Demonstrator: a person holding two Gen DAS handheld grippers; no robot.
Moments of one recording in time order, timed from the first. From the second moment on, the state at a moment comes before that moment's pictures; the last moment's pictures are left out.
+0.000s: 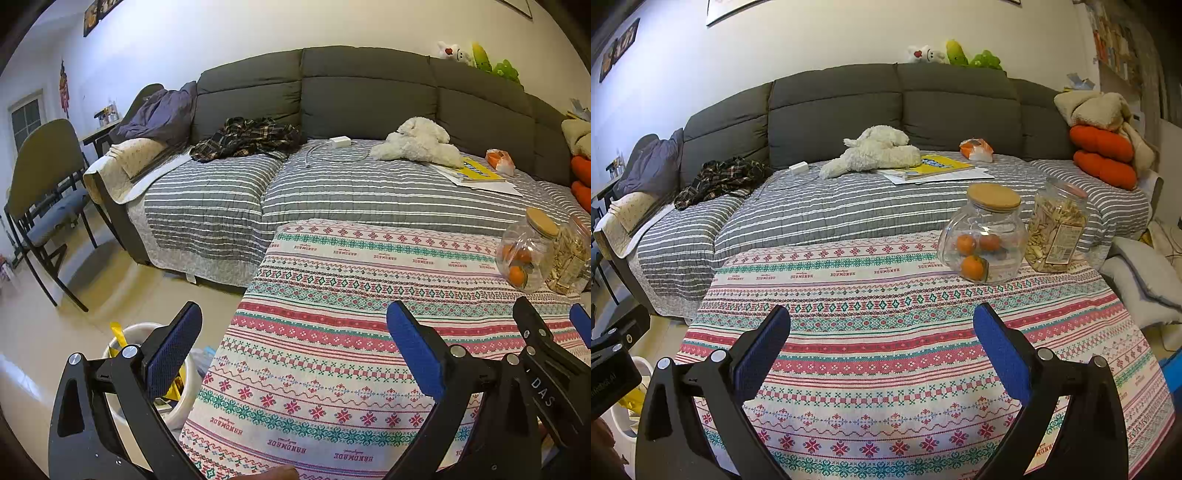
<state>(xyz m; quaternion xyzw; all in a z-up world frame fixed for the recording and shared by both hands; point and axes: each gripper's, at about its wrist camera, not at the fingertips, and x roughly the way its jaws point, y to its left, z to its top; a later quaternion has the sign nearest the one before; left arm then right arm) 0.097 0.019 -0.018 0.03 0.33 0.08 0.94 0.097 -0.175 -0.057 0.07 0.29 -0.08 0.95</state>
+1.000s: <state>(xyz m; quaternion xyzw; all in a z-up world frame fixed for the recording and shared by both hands) 0.093 0.011 -0.017 0.03 0.30 0.06 0.95 0.093 -0.175 -0.056 0.08 0.28 -0.08 0.95</state>
